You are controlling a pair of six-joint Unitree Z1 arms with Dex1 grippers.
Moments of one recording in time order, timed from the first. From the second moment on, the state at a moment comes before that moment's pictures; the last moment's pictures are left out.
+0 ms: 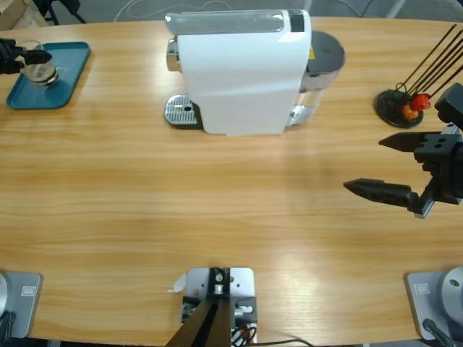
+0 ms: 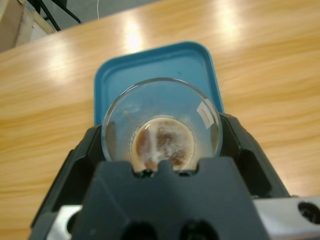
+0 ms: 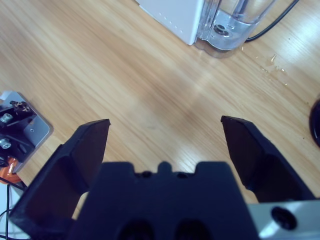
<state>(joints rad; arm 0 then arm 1) 0.00 1.86 -0.79 -0.44 -0.06 0.26 0.80 1.11 -0.66 0.36 0.00 0.08</state>
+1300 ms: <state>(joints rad) 0.04 1.76 -0.68 -0.56 -0.07 0.23 0.80 1.14 -0.66 0.38 0.00 0.08</state>
